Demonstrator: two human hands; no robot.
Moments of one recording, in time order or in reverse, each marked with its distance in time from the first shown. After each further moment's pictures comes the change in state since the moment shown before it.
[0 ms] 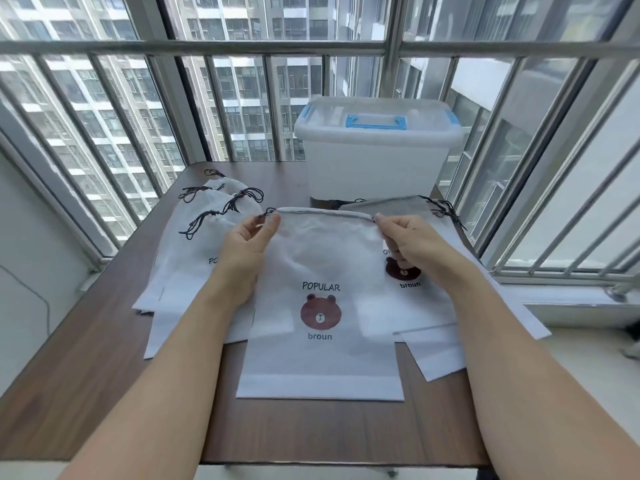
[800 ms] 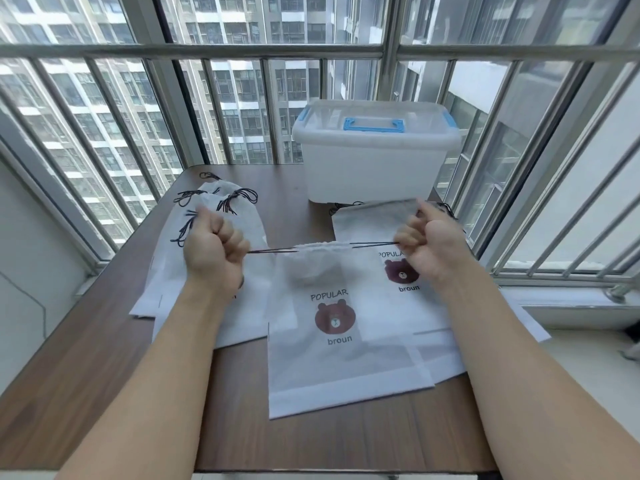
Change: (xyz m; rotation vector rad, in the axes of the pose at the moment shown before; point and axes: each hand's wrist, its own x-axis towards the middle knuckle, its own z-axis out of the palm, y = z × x) left_hand 0.007 0.022 -0.019 -0.503 0.181 0.058; right_hand 0.007 -0.008 -0.011 1.179 0.256 0.128
